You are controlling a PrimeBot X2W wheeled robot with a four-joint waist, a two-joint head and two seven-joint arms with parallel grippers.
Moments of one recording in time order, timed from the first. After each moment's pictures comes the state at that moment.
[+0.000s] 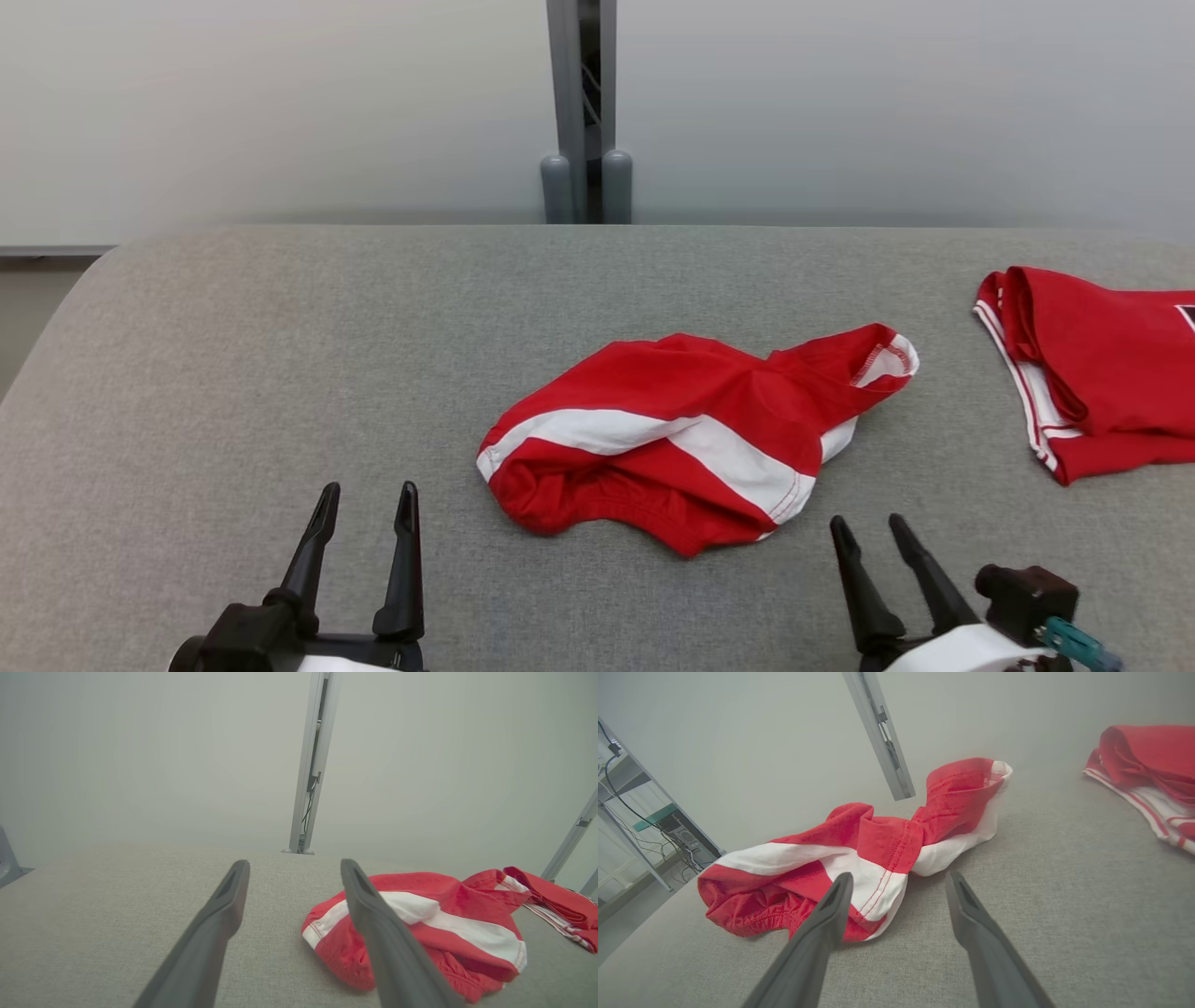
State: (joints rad) left arm 0.11 0.05 -0.15 0.04 -0.26 0.04 -0.26; right arm -0.03 -0.05 0.23 0.36 0.45 0.13 -0.26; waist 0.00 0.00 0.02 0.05
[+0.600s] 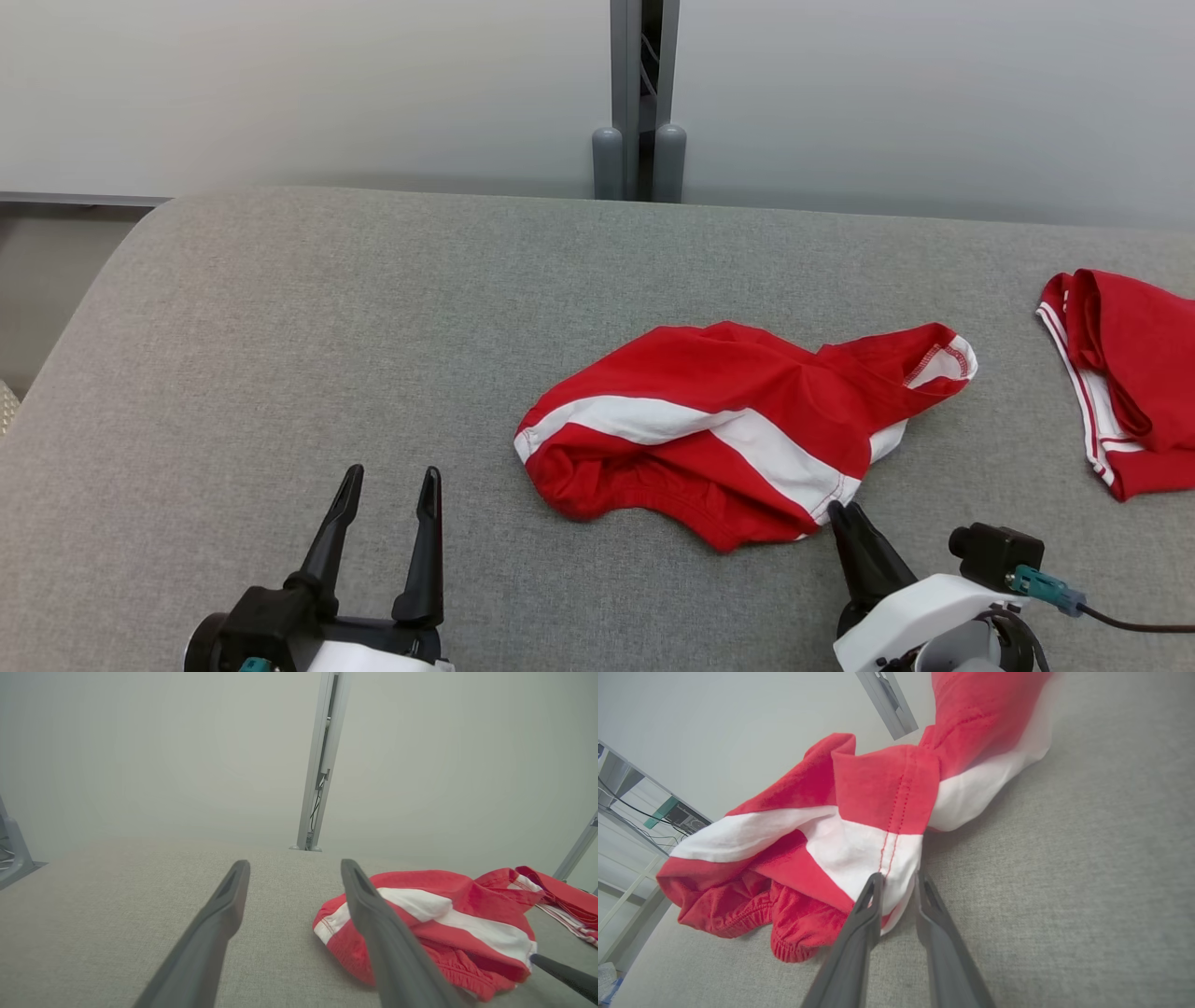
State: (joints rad) left arm 0.08 0.05 -0.19 0.04 -0.26 0.04 -0.26; right arm -0.24 -0.05 0.35 0.69 0.70 0.13 -0.26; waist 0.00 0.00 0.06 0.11
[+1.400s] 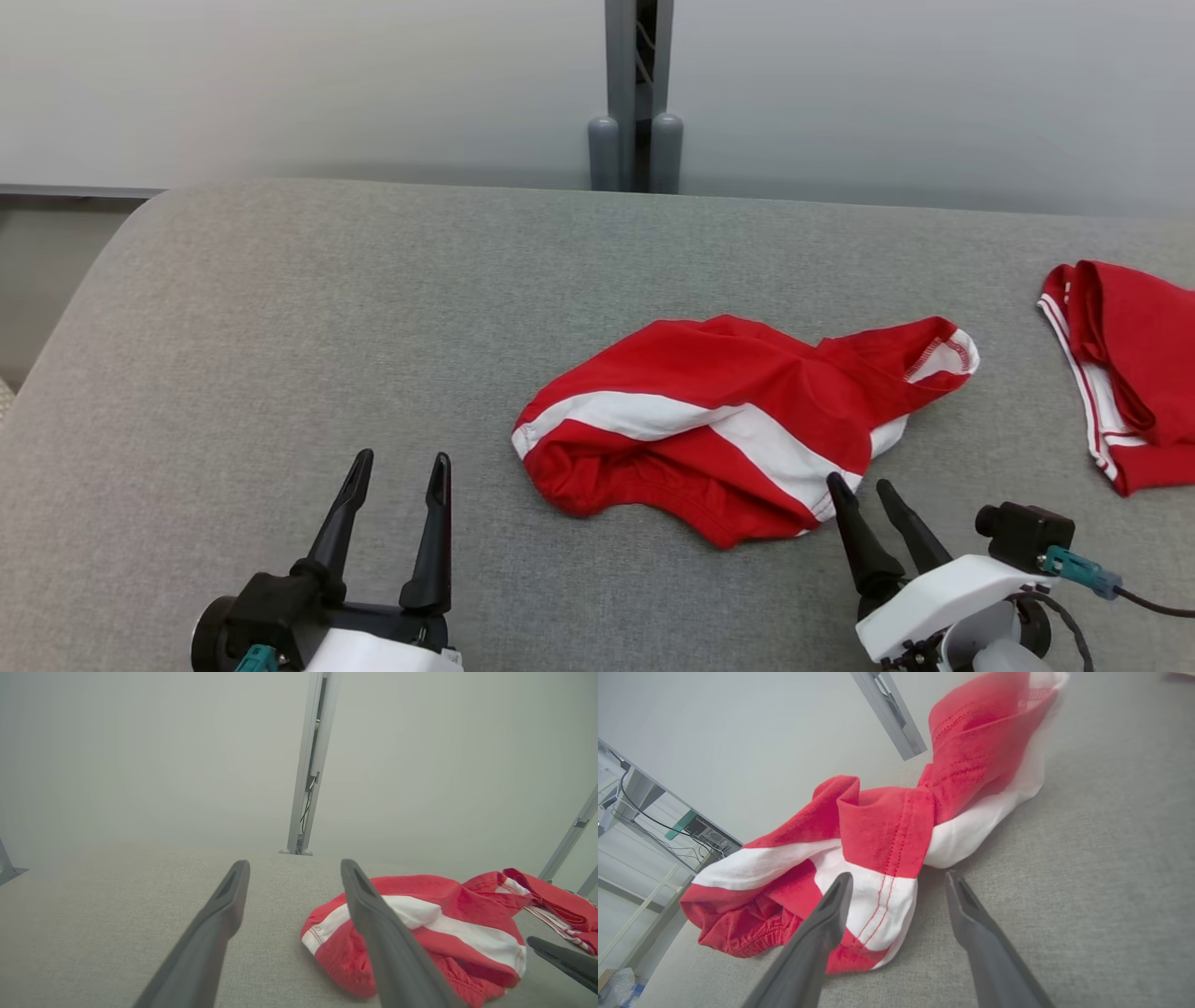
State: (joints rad) left arm 0.05 0.05 -0.20 0.04 -0.27 0.03 -0.26; right arm -0.25 -0.14 0.41 0.59 0.82 0.13 -0.26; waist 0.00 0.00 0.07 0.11
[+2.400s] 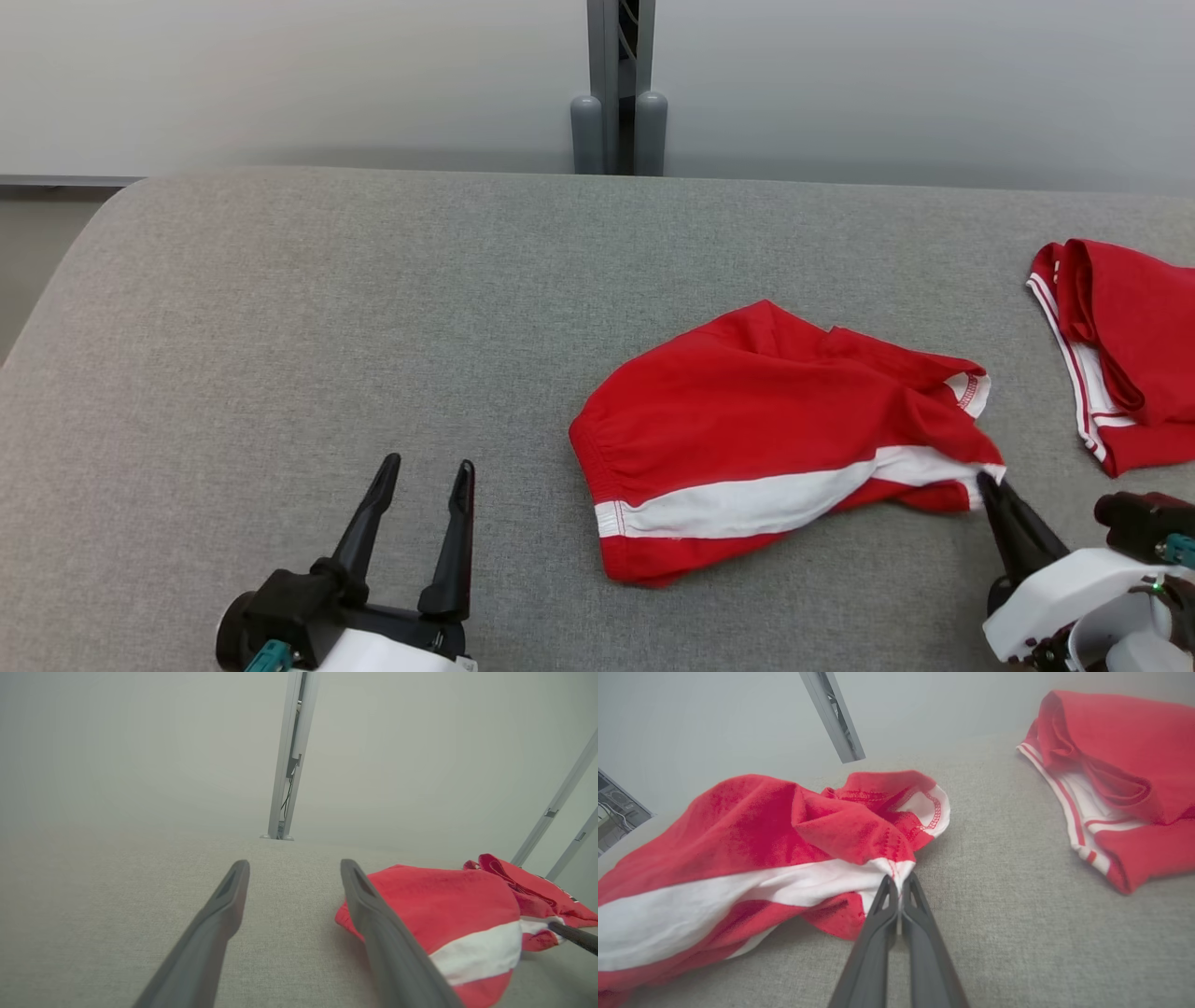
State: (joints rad) left arm 0.04 0.05 -0.22 0.07 -0.29 -0.02 -0.26; right arm -0.24 -0.33 0.35 0.60 0.70 0.13 -0.25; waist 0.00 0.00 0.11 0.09
